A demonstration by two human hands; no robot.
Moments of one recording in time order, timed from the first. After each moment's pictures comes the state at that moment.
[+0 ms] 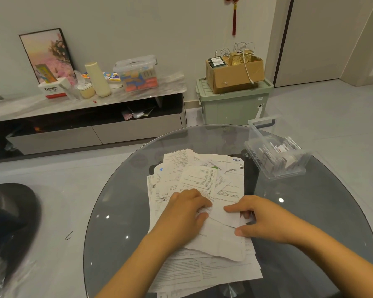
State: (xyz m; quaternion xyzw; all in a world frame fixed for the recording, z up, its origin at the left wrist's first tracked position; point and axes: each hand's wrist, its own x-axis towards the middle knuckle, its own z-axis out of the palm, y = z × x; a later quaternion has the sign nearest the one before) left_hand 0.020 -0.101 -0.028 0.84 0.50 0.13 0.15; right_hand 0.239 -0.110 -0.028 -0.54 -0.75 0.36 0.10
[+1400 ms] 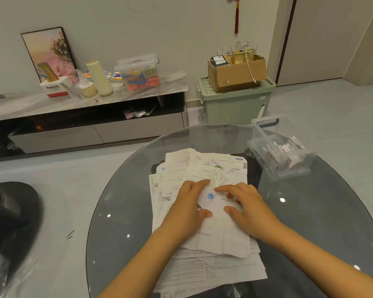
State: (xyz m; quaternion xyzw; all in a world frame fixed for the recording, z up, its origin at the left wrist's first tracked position) left_hand 0.027 -0.089 -0.034 0.74 0.57 0.19 0.31; right_hand 0.206 -0.095 -0.056 -0.57 -0.74 0.25 0.25
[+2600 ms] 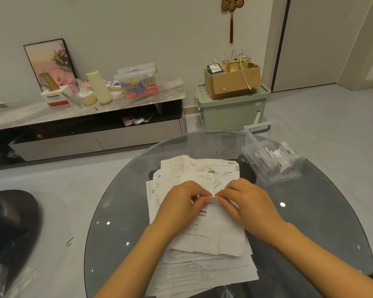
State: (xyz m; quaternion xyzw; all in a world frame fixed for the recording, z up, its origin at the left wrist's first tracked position) left_hand 0.030 -0.085 -0.010 0.78 0.53 0.25 0.23; right_hand 0.213 -0.097 -0.029 -0.49 -0.81 -0.02 0.31
